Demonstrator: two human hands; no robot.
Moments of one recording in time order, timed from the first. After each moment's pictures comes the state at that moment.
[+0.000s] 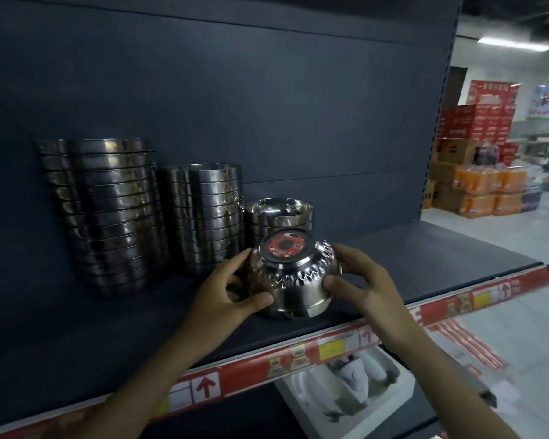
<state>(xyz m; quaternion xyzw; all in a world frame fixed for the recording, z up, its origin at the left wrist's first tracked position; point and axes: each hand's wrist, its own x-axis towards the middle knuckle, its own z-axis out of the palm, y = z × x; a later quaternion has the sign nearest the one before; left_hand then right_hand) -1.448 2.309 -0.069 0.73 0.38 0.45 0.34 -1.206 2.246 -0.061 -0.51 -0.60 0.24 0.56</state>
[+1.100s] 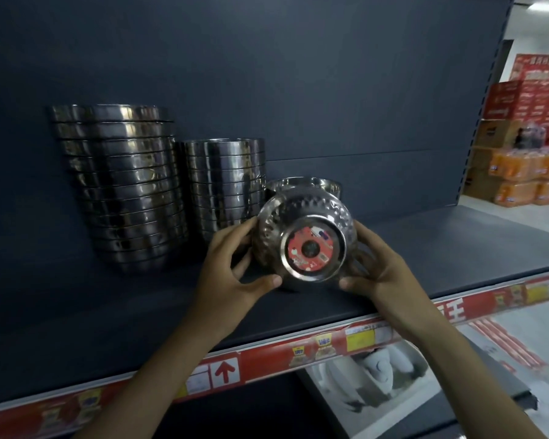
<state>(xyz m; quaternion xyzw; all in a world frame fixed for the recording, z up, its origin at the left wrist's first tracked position) -1.454 2.304 -0.069 0.69 0.30 0.56 0.35 -1.214 2.273 -0.079 -0.40 -0.62 0.35 0.57</state>
